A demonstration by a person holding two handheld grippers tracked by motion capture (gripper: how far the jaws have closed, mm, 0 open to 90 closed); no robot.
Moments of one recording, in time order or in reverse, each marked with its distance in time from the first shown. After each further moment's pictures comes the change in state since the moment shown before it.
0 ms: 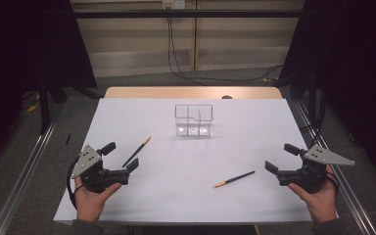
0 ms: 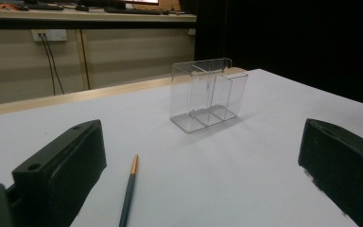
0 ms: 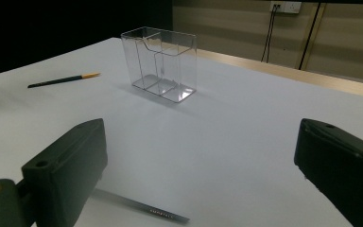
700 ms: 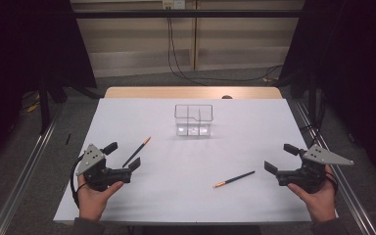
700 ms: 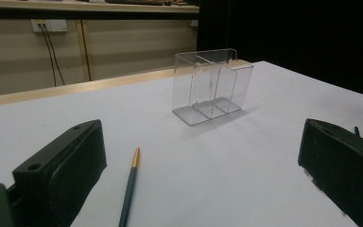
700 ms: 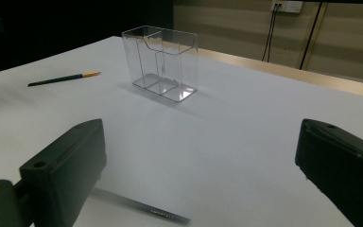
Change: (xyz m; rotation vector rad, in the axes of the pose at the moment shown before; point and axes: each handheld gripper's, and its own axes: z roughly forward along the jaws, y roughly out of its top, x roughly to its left) left arm 0.003 -0.004 0.009 0.031 0.003 -0.010; right arm 0.001 -0.001 0.001 0.002 -0.001 0.004
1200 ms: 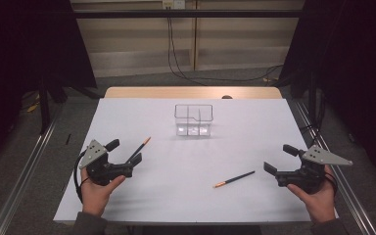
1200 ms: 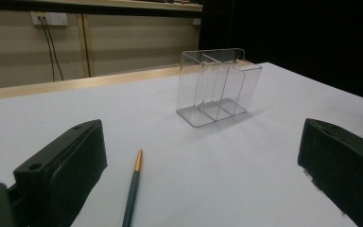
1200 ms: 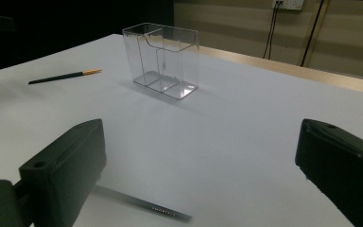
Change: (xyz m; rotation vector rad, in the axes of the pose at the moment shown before) left arm 0.008 0.001 0.014 0.000 0.000 -0.023; right arm 0.002 -0.001 0.001 0.011 0.000 -0.001
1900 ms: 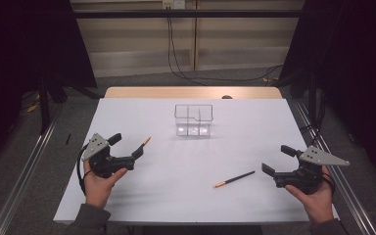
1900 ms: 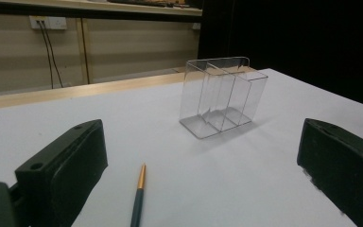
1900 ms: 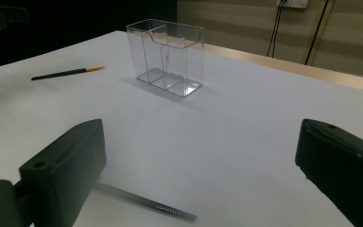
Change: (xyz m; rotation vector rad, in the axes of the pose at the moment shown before) left arm 0.009 0.005 0.016 -0.002 -0.009 -0.005; right arm 0.003 -0.002 0.004 0.006 0.018 -0.008
